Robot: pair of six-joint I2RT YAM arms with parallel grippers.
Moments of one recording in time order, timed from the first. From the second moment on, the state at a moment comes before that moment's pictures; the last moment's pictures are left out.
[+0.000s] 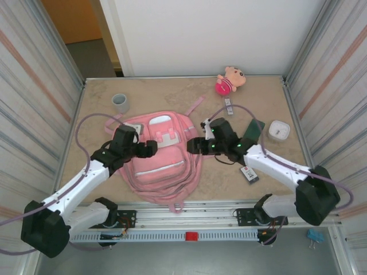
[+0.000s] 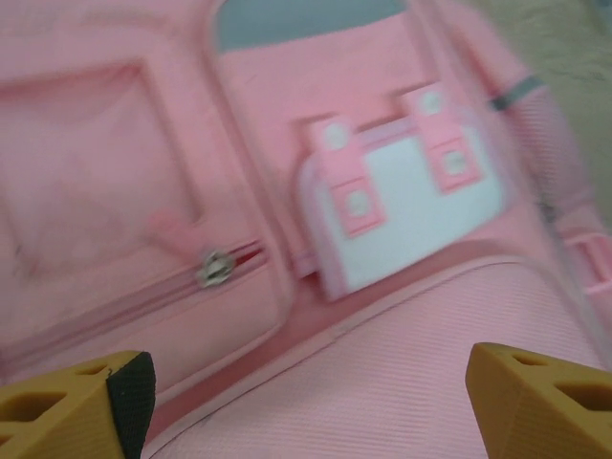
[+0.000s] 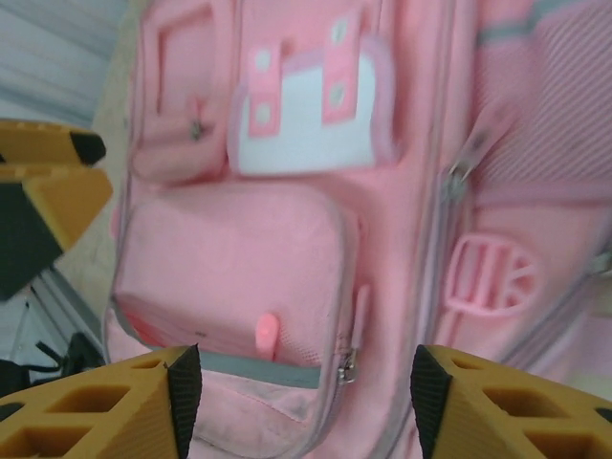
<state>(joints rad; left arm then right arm) -0.44 1.03 0.65 -0.43 0.00 -0.39 0.72 1.33 0.82 -0.22 -0.29 0.67</state>
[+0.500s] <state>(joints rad) -0.37 1.40 0.65 -0.11 -0.07 -0.44 0.76 1.62 0.75 0.05 -0.19 0.86</state>
